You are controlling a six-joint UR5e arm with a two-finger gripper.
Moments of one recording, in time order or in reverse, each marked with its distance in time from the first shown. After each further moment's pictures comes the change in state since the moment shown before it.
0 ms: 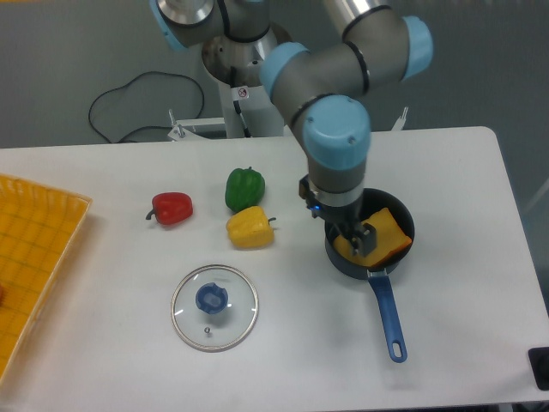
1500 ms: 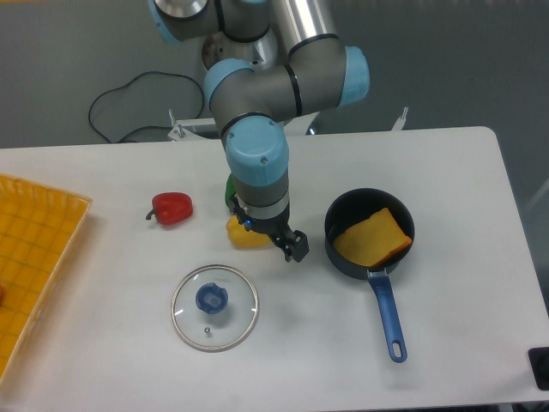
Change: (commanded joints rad) arm -0.101 -0.011 -0.118 0.090 -0.051 -0.311
